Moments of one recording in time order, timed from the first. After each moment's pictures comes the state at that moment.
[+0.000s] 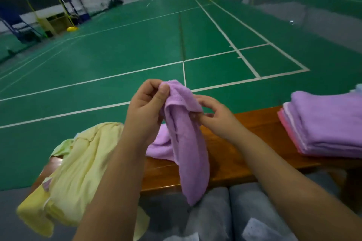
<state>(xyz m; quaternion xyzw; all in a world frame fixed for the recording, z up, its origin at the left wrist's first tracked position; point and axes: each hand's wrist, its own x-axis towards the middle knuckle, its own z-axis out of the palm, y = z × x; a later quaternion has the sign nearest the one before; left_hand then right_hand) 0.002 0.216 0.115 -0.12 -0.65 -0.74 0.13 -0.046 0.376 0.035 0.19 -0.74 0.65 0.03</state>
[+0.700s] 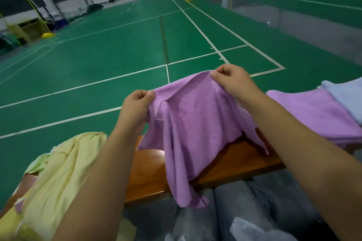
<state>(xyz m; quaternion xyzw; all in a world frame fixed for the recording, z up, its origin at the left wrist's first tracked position) -0.077 0.221 0.079 0.05 -0.74 -0.66 0.09 -0.087 0.464 0.091 0.03 -0.79 0.61 0.13</state>
